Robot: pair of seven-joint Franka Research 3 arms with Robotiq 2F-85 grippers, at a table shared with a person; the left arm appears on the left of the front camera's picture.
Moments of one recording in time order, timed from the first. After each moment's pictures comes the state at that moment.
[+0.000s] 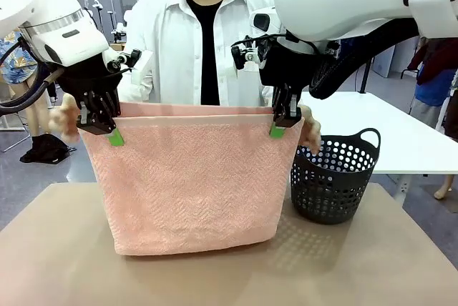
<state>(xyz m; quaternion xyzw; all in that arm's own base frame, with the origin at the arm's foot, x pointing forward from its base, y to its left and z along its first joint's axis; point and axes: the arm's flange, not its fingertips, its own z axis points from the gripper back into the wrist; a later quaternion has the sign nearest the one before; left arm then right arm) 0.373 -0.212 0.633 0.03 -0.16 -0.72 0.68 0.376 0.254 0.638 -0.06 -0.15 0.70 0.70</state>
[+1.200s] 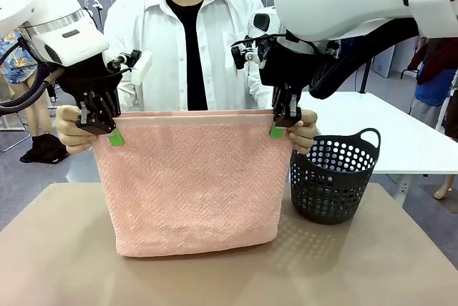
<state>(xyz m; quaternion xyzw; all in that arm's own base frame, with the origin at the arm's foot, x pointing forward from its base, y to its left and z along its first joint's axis) 0.373 -0.212 0.633 0.03 -0.16 -0.72 0.68 0.376 0.254 0.638 -0.06 -0.15 0.70 0.70</state>
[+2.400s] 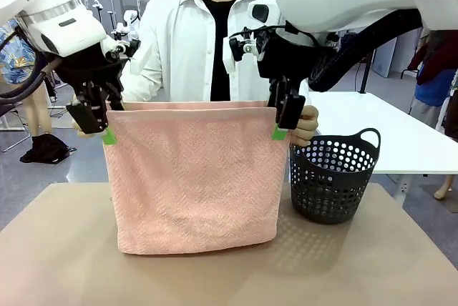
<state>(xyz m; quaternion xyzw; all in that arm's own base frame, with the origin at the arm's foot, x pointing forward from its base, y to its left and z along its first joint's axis) 0.369 -0.215 0.654 0.05 -0.17 -0.72 0.67 0.372 0.258 0.655 -0.07 -0.17 0.70 0.69</state>
